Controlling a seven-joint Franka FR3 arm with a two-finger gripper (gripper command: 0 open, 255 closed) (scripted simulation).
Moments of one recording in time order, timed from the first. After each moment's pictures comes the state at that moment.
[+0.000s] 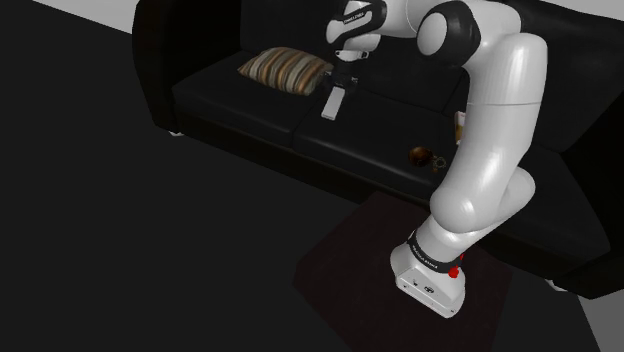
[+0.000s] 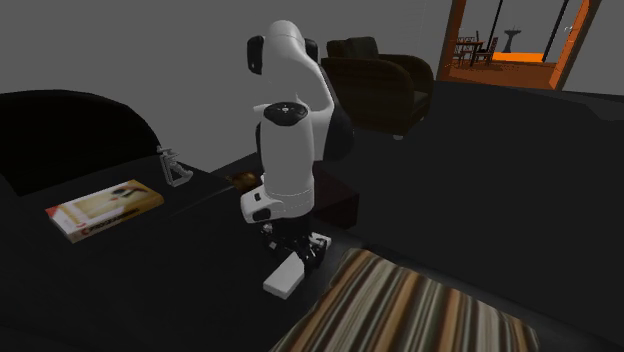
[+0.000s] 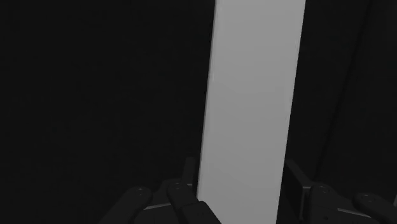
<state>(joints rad) -0.34 0.48 -0.13 -1.61 0.07 2.08 0.51</state>
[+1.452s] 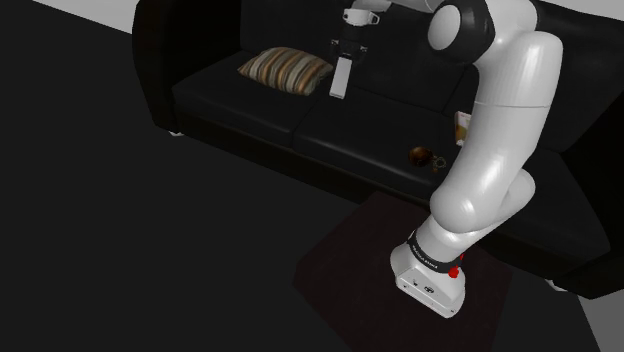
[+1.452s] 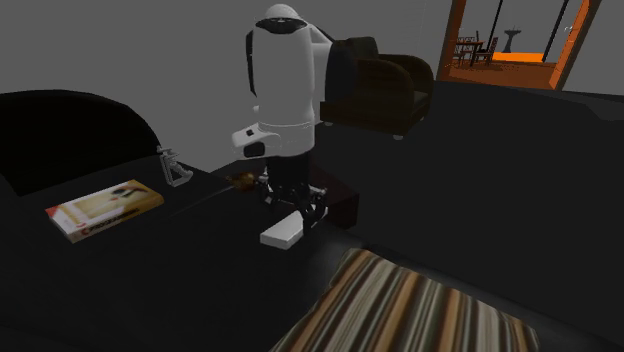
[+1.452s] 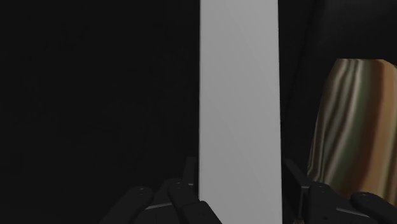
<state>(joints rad) -0.34 0.41 -0.14 -1.42 0.06 1.82 0.52</state>
